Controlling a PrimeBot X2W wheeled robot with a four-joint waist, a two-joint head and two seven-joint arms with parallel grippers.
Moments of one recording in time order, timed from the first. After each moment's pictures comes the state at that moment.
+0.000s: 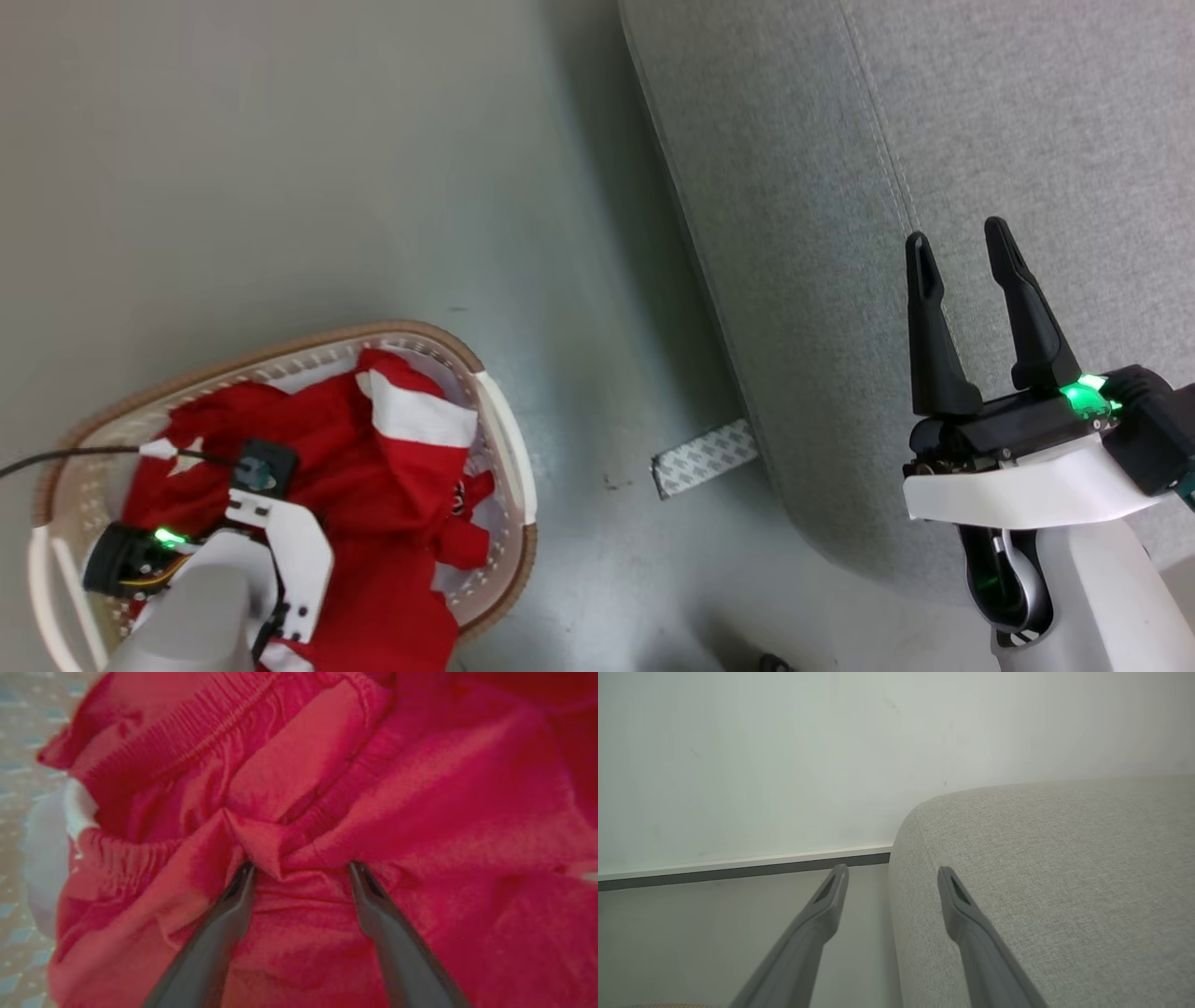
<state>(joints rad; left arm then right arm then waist) -0.72 0.24 -0.29 1.25 0.02 -0.07 -0.02 -0.40 -0.05 0.18 0.07 0.39 0.13 -0.26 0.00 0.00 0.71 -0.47</state>
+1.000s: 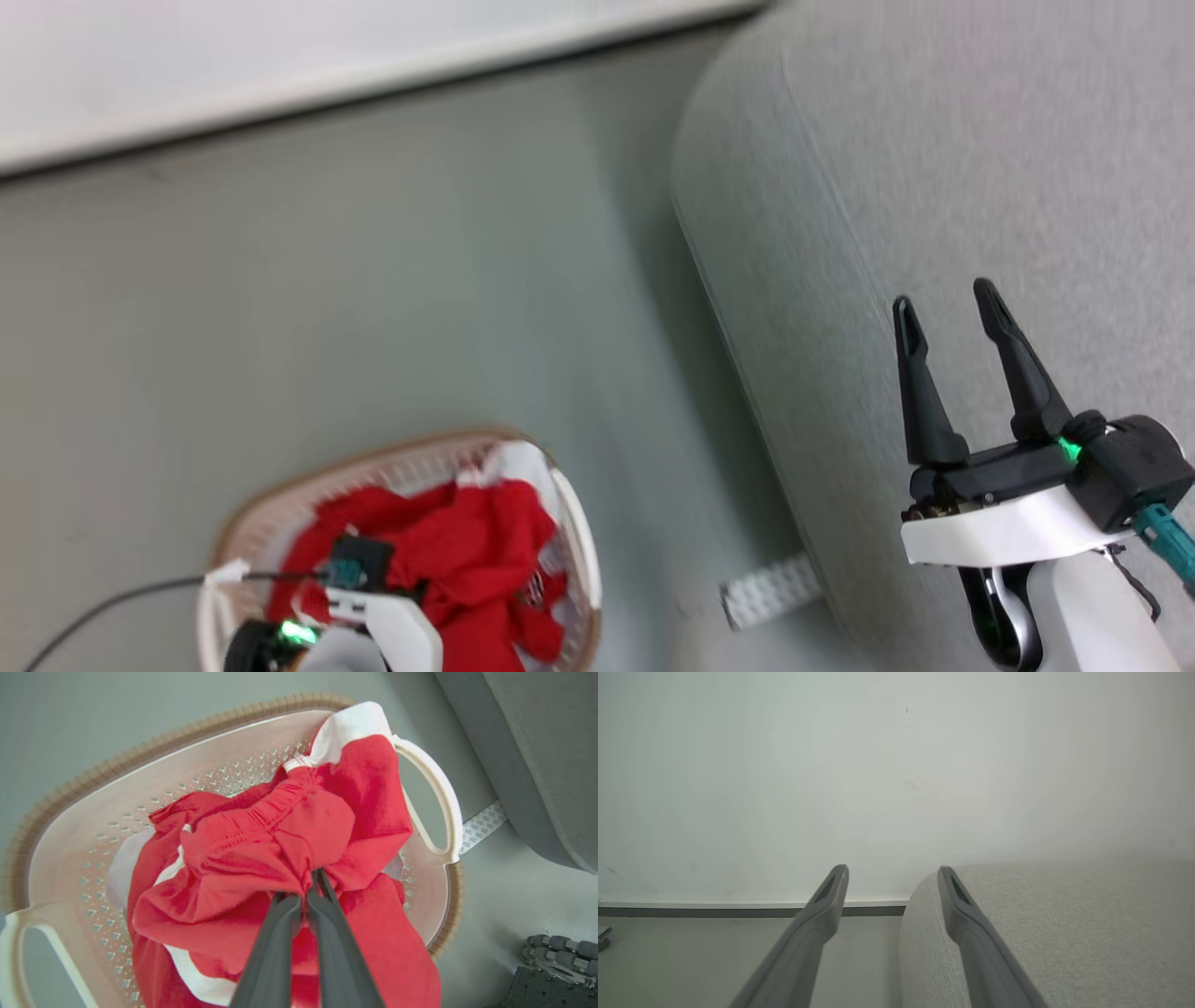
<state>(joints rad) -0.59 0.08 -0.29 1.27 -0.10 -0.11 -0.20 -0.34 -0.05 0.15 0.13 0.25 0.13 -0.26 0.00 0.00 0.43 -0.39</state>
